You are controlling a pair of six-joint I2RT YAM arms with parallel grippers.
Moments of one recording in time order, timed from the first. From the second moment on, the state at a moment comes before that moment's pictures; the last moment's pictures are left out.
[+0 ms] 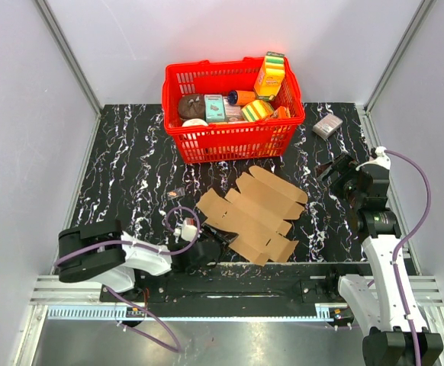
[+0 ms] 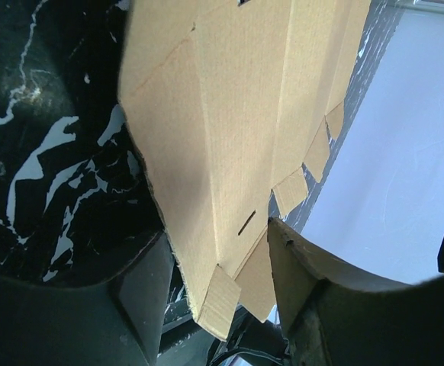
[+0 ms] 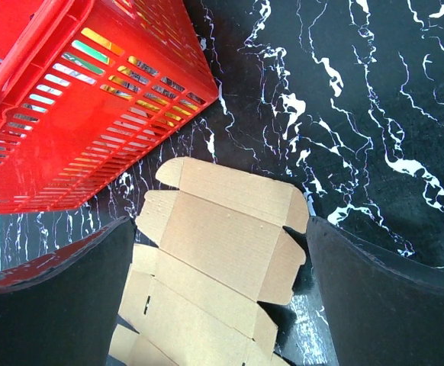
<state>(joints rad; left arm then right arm) -1.29 1.44 0.30 0.42 -0.56 -1.97 -0.03 0.75 0.73 -0.39 -0.07 0.64</state>
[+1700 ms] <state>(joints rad) -1.29 1.18 0.59 -0.23 -0.66 -1.45 -0.03 0.73 0.74 -0.40 -0.07 0.62</state>
